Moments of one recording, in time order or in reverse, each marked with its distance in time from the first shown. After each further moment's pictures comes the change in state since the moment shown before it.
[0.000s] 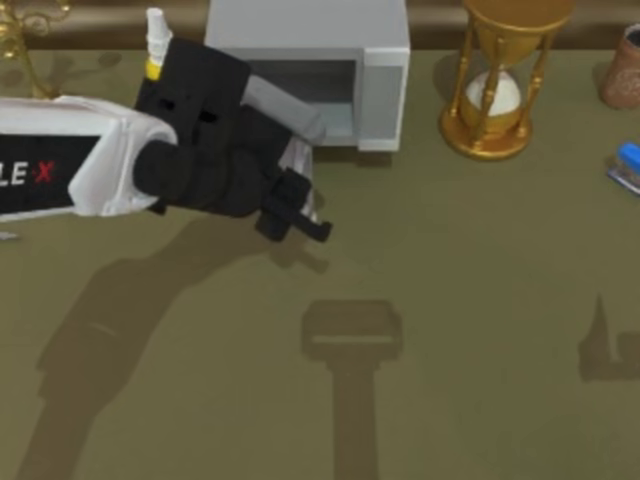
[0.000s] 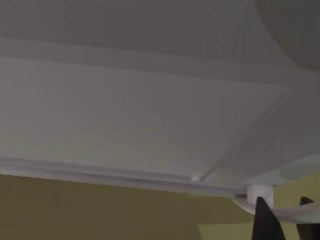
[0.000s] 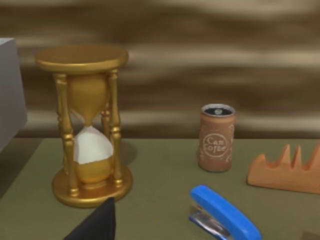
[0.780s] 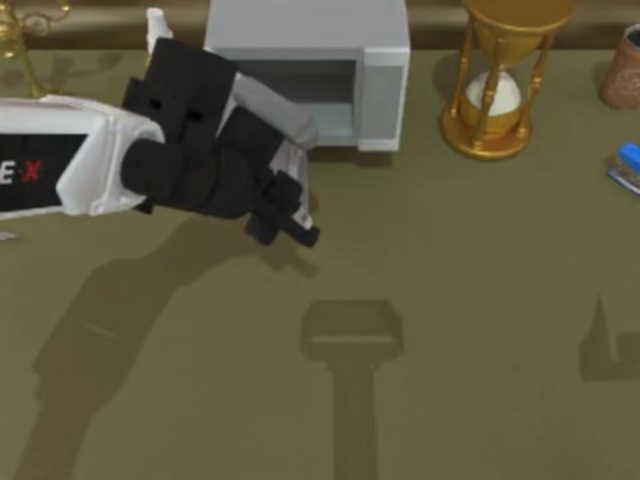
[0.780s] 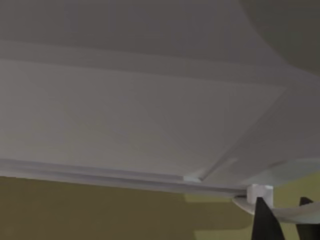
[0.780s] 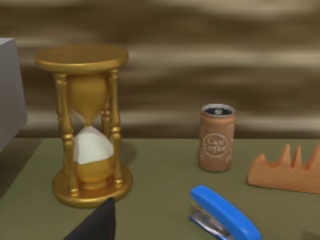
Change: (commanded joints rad) left arm 0.025 -0.015 -0.015 -0.011 0.049 0.059; right arm 0.000 0.000 0.000 0.000 0.000 0.000
